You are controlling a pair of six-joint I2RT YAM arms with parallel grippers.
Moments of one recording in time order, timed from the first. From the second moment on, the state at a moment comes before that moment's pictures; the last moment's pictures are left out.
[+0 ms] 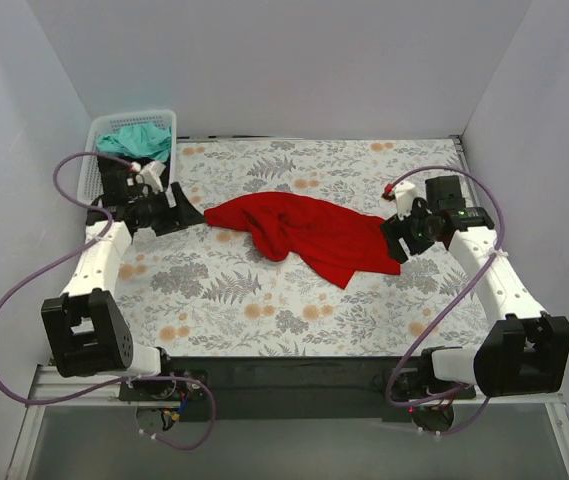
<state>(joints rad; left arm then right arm) 0.17 1.40 1.06 -0.50 0.71 -0.23 0.10 1.27 1.07 -0.81 -0.29 -0.47</state>
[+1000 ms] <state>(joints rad) -0.31 1.77 1.41 -0.62 0.52 0.08 0.19 1.53 0.93 -0.68 -0.14 -0.71</state>
